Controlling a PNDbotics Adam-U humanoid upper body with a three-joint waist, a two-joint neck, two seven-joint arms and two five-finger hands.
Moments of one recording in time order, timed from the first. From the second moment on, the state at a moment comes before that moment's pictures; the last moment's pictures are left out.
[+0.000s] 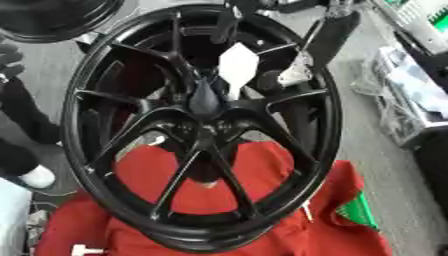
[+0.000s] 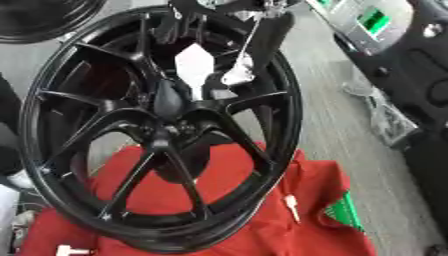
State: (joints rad) left arm -0.44 0.35 0.08 -1.57 0.25 0.07 0.10; right arm -1.11 -0.66 0.52 -1.56 0.17 -0.36 0.82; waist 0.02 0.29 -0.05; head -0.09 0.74
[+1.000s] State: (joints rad) left arm -0.45 0.35 0.09 -1.57 0.26 0.07 0.11; right arm -1.10 -0.62 0.51 -1.47 0.24 -0.38 0.80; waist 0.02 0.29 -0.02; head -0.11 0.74
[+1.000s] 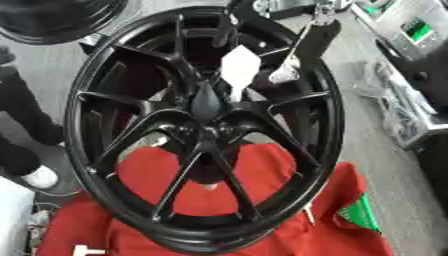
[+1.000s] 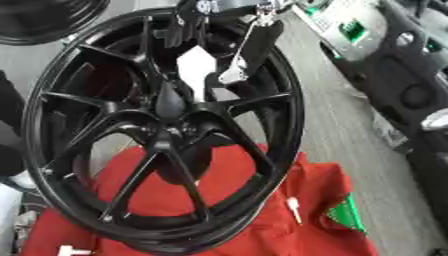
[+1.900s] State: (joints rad) left arm -0.46 0.34 0.09 -1.58 0.26 0.07 0.11; right arm -1.09 -0.60 0.51 -1.39 0.30 -0.41 0.78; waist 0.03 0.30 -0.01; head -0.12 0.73
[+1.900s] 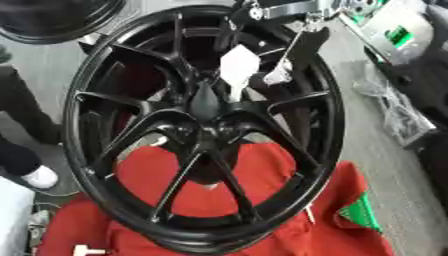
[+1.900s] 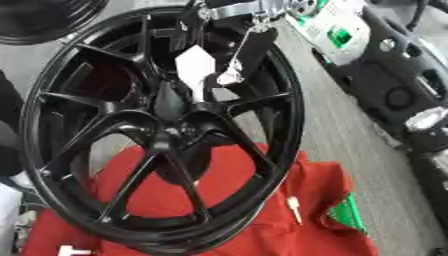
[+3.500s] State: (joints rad) left arm -0.46 0.34 0.09 -1.58 0.26 0.09 0.11; right arm -1.07 -0.61 0.51 -1.41 0.21 -0.38 0.80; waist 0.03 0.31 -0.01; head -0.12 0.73
